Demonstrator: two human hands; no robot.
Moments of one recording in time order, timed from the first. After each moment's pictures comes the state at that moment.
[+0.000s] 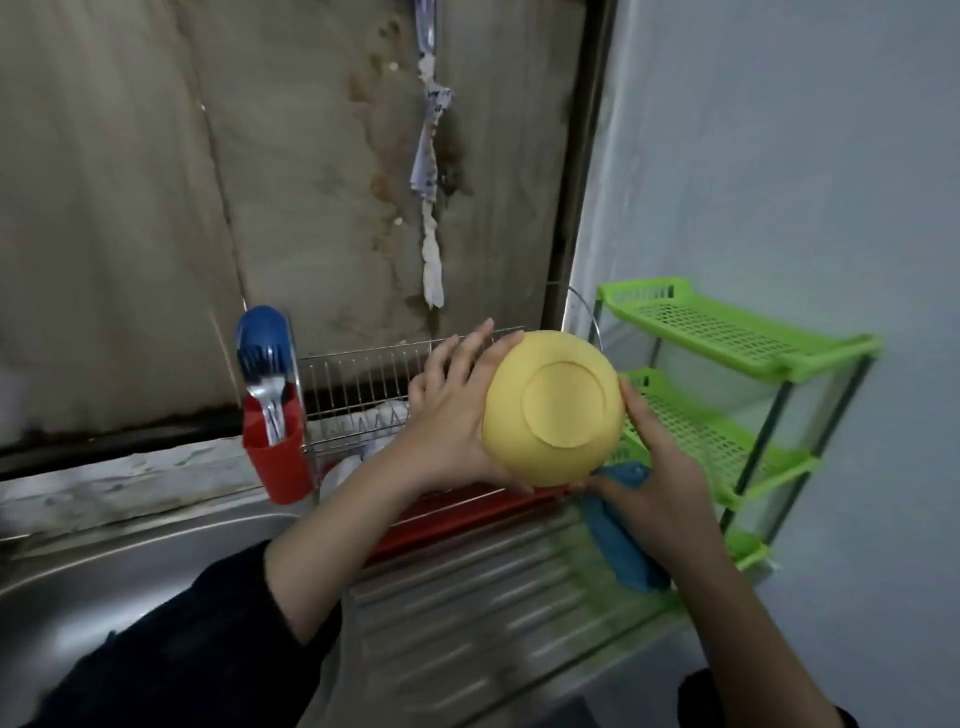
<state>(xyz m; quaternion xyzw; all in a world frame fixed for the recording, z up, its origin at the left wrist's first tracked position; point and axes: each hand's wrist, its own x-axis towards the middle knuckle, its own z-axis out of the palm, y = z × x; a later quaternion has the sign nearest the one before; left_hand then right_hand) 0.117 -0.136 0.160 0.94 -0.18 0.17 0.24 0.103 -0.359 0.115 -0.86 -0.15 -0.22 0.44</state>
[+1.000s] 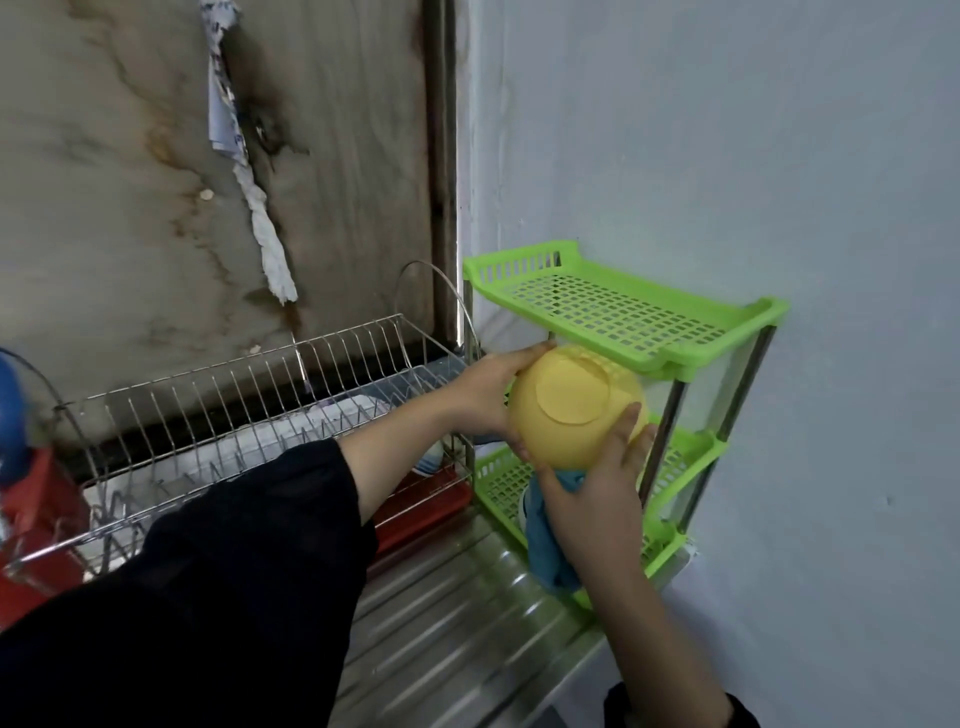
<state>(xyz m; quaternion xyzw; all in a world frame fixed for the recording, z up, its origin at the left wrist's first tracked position) 0.315 -0.285 0.133 0.90 -0.34 -0.01 0.29 0.188 -0.417 0.072 -0.89 0.12 -0.18 0.41</state>
